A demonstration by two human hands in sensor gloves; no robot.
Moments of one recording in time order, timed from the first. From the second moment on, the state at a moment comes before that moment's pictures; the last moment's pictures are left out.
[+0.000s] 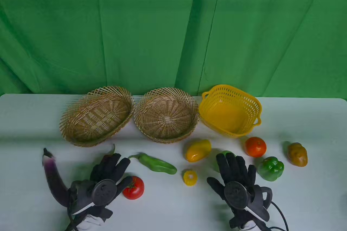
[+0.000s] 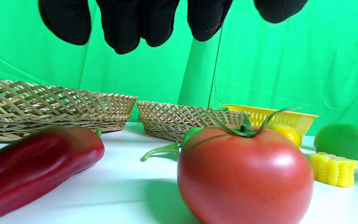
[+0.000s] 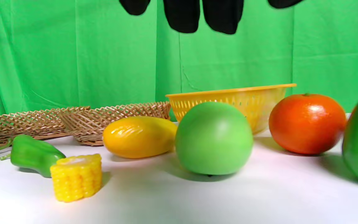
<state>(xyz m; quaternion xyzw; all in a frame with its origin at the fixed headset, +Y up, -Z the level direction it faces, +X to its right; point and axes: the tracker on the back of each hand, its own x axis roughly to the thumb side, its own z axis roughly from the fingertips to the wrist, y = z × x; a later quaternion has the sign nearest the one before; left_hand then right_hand) -0.222 -0.712 -0.259 0.06 -0.14 0.07 0.99 0.186 -0.692 -0.258 0.10 -0.08 0.99 0.08</state>
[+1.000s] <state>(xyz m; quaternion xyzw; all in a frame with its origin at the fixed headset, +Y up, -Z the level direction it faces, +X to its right) -0.304 -0.705 -0.256 0.14 -0.01 0.14 0.98 0.186 -0.690 -0.257 0.10 -0.09 0.99 0.08</state>
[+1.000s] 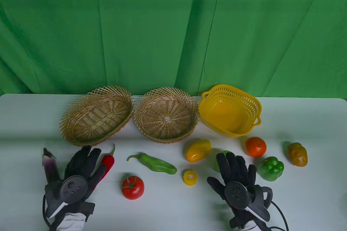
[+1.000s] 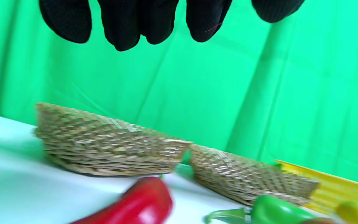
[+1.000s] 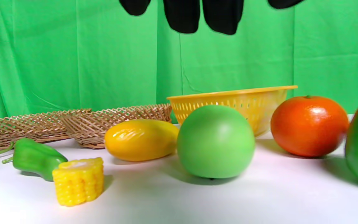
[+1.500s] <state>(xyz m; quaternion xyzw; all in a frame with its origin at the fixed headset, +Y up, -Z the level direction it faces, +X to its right) -0.364 -0.759 -0.260 0.02 0.16 0.12 0.98 0.185 -0.695 -0.260 0.10 -0.07 0.99 0.08</state>
